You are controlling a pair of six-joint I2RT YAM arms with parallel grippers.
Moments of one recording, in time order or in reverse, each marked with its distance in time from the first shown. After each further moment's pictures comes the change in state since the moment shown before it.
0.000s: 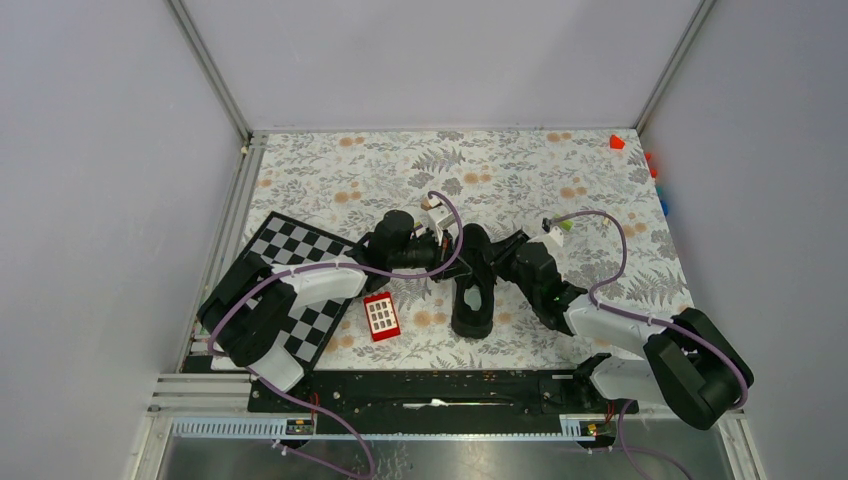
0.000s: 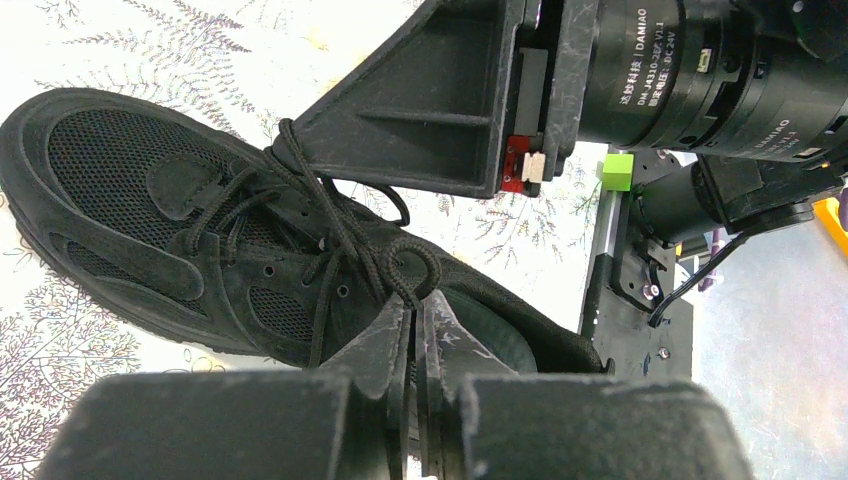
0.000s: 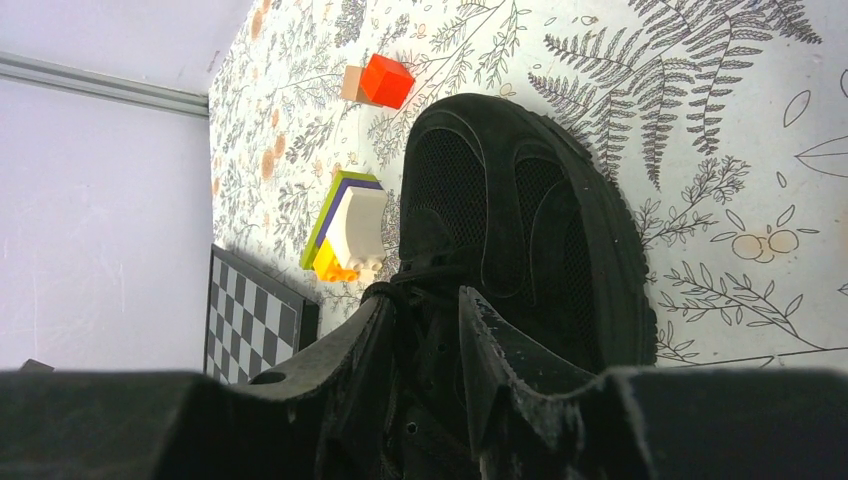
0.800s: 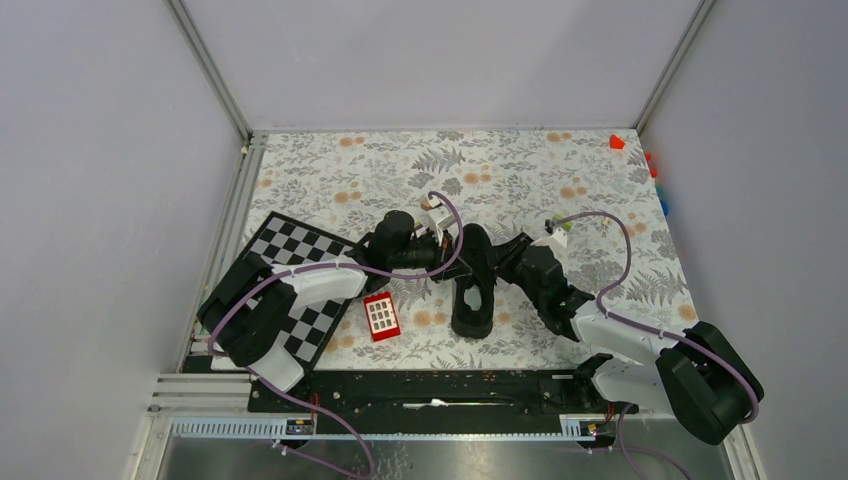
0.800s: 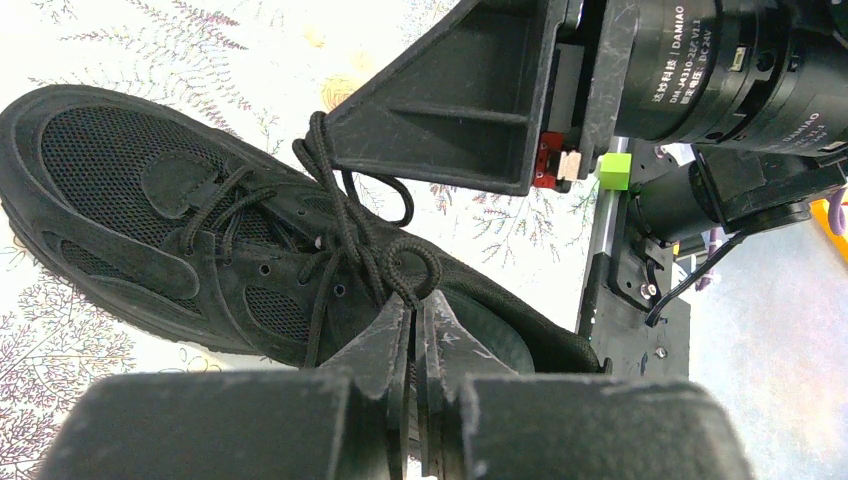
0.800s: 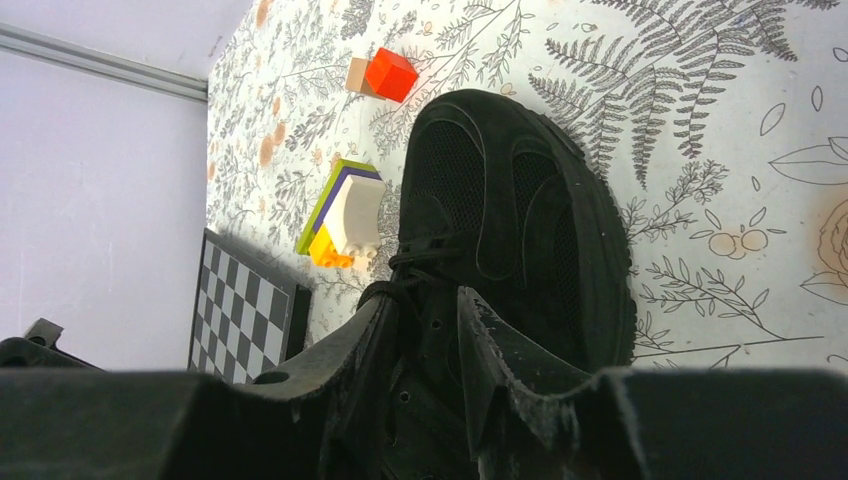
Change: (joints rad) left arm -0.002 0.000 -0.001 0.000 0.000 -0.004; right arm 0.000 -0.080 -0.026 -0.029 -0.011 -0.058
